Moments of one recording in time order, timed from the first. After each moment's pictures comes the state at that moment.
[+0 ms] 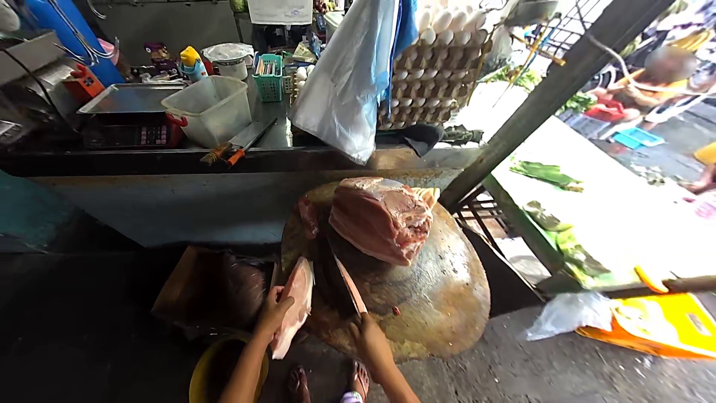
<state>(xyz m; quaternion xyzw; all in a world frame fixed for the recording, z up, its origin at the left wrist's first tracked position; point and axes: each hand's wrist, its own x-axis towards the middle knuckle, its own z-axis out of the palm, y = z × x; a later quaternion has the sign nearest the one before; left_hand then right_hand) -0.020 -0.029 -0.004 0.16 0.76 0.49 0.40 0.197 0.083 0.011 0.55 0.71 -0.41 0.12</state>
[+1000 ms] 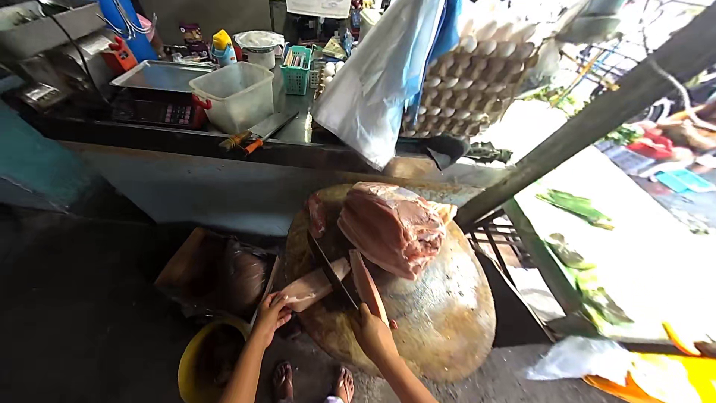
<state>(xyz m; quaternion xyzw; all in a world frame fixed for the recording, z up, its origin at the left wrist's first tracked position) -0.002 -0.037 -0.045 -0.09 0.66 0.61 0.43 0.194 0.129 0.018 0.45 0.81 -0.30 0.21</state>
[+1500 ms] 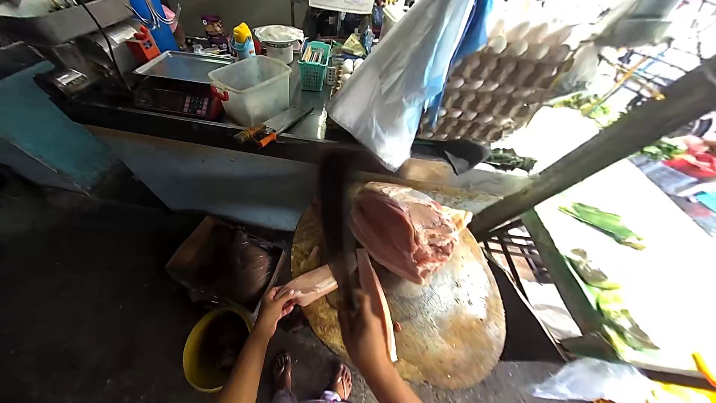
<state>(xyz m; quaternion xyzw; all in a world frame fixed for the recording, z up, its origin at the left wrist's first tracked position) -0.002 -0.033 -0.045 -0.11 0.66 0.62 0.41 0.180 0.080 0.081 0.29 0.86 -0.35 -0.21</state>
